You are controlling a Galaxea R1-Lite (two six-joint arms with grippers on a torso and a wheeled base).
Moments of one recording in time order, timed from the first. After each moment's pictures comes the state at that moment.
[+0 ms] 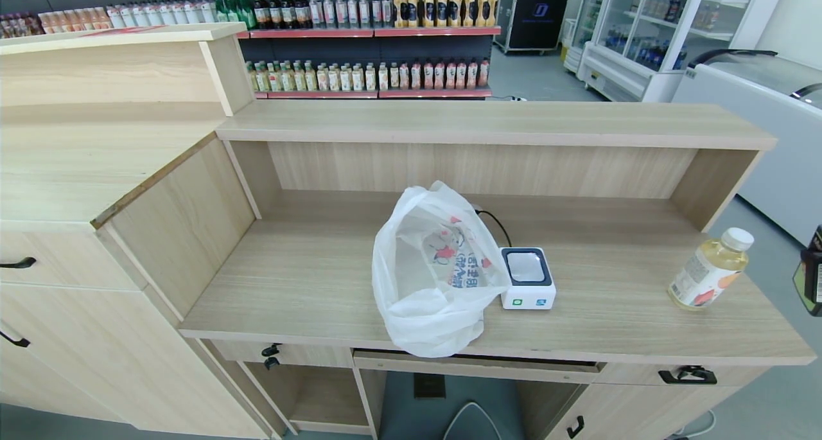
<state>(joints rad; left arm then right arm) 0.00 0.00 0.00 0.00 0.01 0.01 -0.22 1.29 -0.53 -0.54 -0.27 -0.29</state>
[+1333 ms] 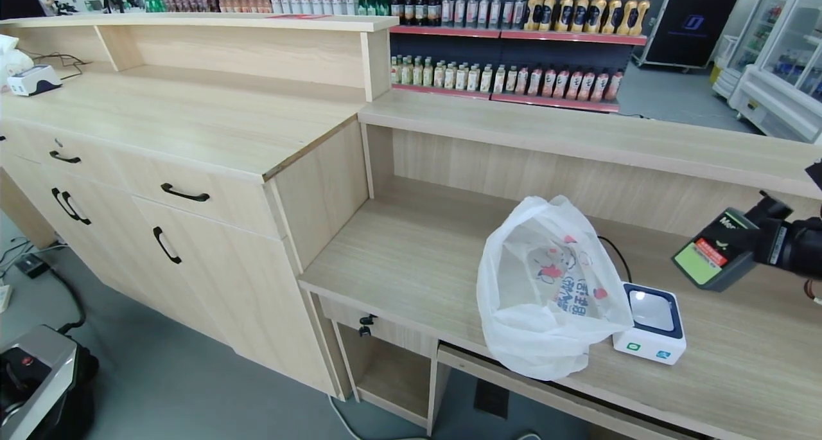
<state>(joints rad) 0.00 0.00 0.00 0.00 0.01 0.01 -0.37 1.54 -0.77 -0.37 0.57 0.08</state>
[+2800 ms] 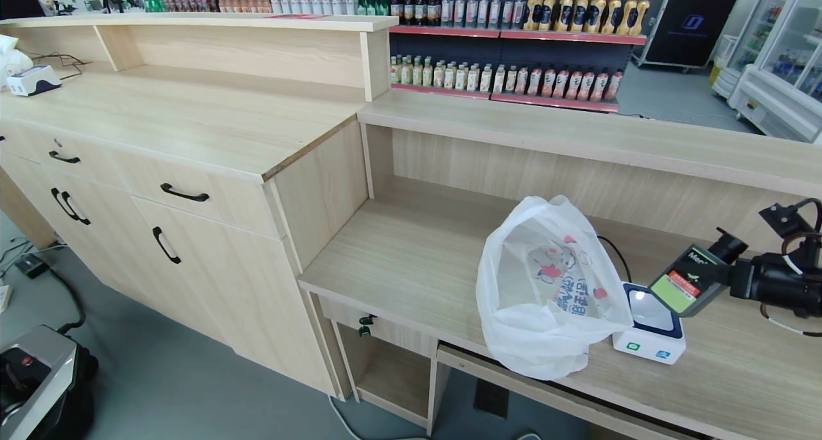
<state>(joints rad) 0.00 0.00 0.00 0.00 0.01 0.01 -0.45 1.86 -0.80 -0.49 0.87 -0.11</state>
